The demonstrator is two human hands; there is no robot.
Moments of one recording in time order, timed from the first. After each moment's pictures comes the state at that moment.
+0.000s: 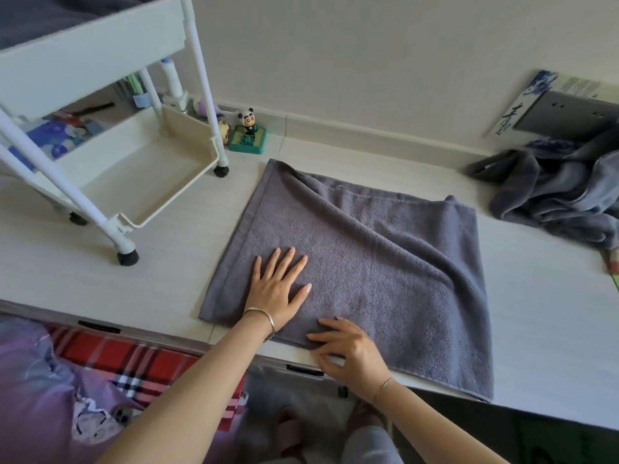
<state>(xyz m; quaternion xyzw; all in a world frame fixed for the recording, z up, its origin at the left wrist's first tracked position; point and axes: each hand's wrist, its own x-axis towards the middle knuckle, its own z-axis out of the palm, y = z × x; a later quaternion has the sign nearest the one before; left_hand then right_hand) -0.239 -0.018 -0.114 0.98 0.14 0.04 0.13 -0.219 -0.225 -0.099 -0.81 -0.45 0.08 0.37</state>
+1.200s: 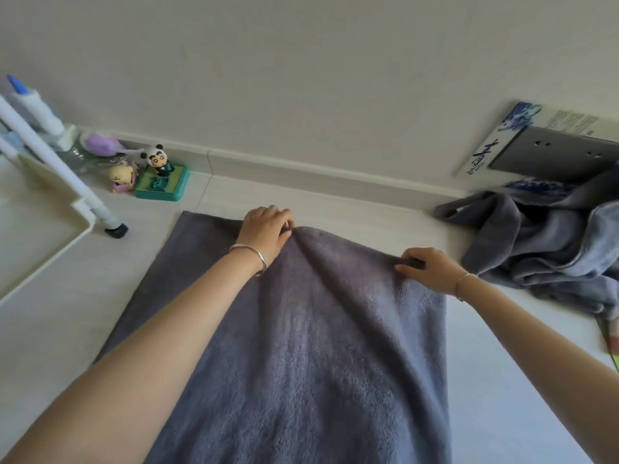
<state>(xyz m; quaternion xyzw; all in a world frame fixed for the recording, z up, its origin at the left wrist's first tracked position) 0.046 0.006 -0.047 0.98 0.11 0.07 0.16 0.176 -0.301 -0.041 -0.92 -0.29 0.22 0.15</state>
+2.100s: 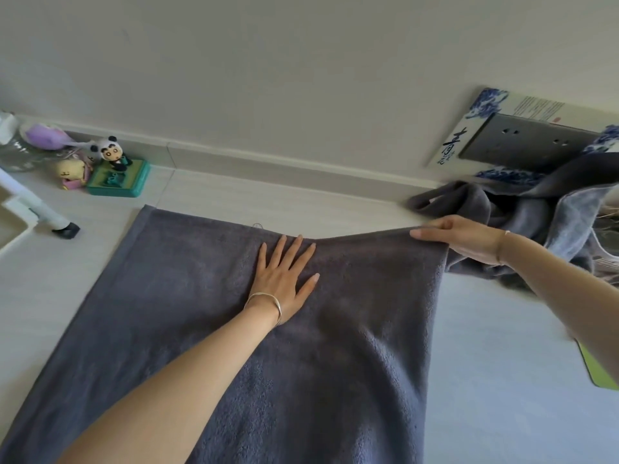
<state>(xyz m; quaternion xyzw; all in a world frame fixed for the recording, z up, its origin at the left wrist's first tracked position) 0.031 -0.097 -0.106 0.99 0.09 -0.05 0.09 0.225 -0.349 0.022 -0.82 -0.15 0.45 0.32</state>
